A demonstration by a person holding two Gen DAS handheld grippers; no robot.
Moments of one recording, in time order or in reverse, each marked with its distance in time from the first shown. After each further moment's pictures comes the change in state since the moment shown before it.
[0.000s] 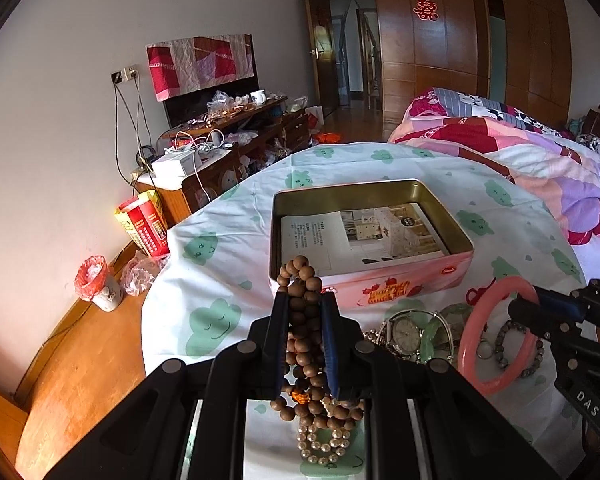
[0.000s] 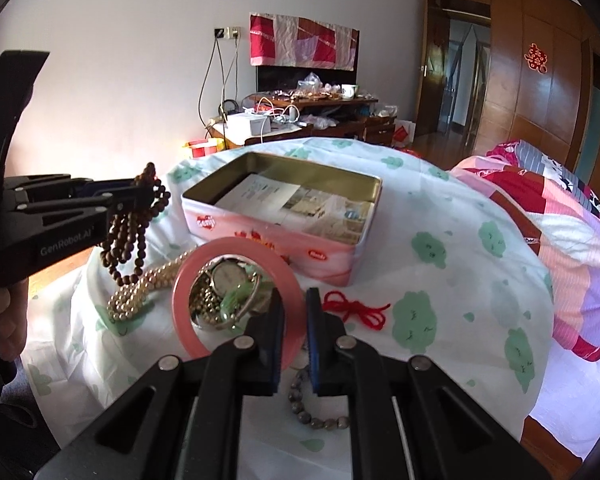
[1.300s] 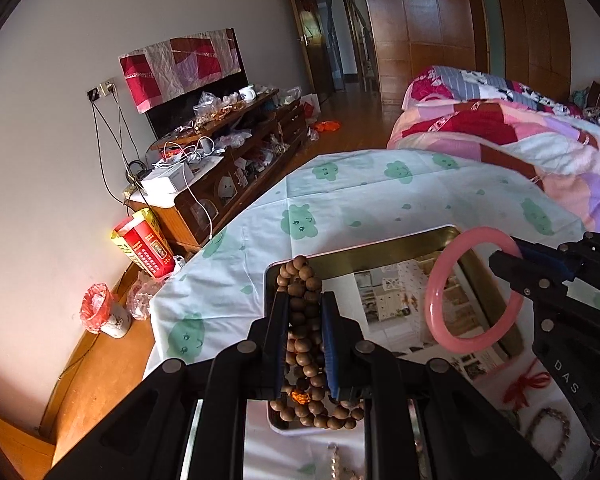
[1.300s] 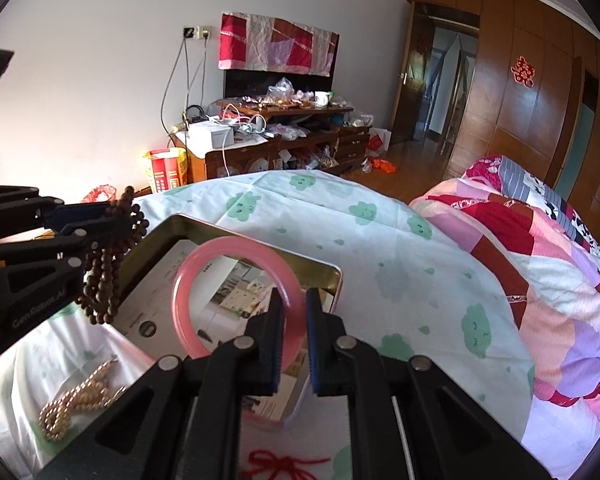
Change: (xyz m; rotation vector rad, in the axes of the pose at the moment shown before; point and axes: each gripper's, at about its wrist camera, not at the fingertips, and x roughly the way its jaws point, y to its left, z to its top) left arm 0.091 -0.010 0.093 0.087 0.067 0.035; right arm 0.071 -0.042 0.087 -0.015 0.007 -0.117
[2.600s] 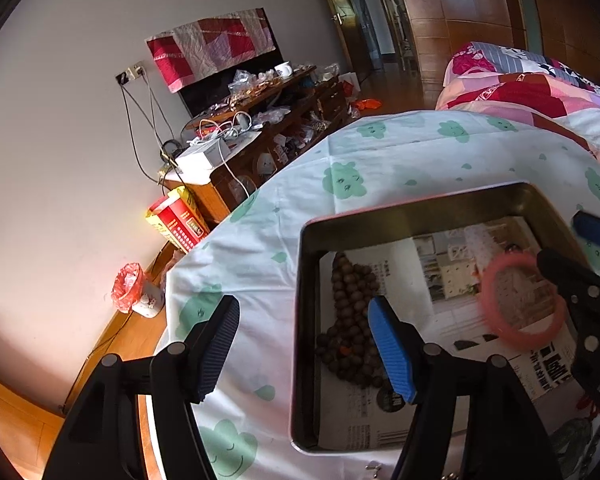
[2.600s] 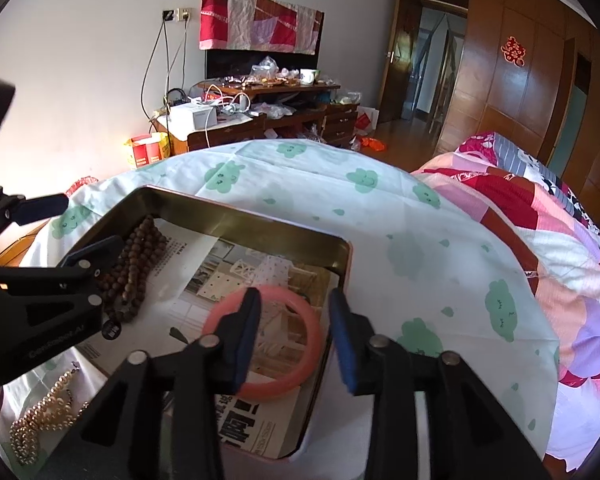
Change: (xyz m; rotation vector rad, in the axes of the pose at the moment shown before) left arm 0.048 0.006 -0.030 -0.019 0.065 0.167; right arm 0.036 0.008 -0.017 0.039 0.054 -0.044
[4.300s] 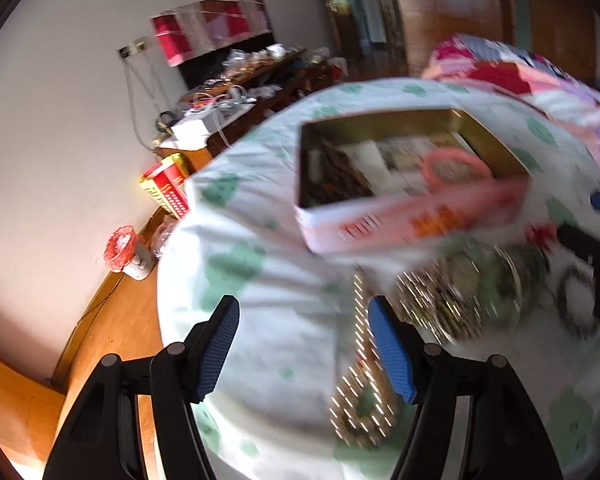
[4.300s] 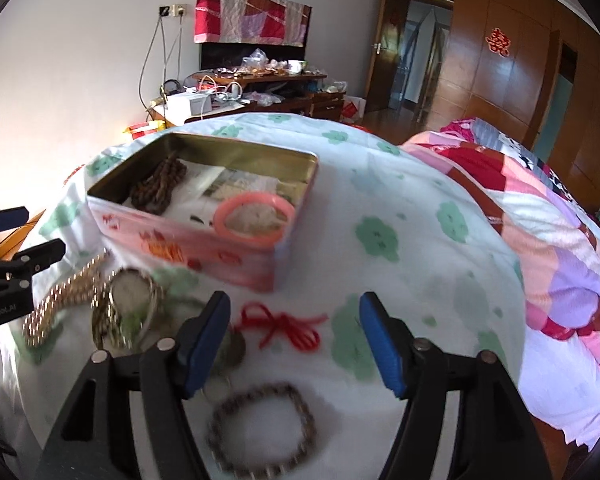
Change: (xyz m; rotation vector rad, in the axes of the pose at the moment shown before) left arm -0.086 0.008 -0.106 -0.001 0.062 -0.075; right arm -0.074 -0.006 -0.078 0.025 0.036 -0.039
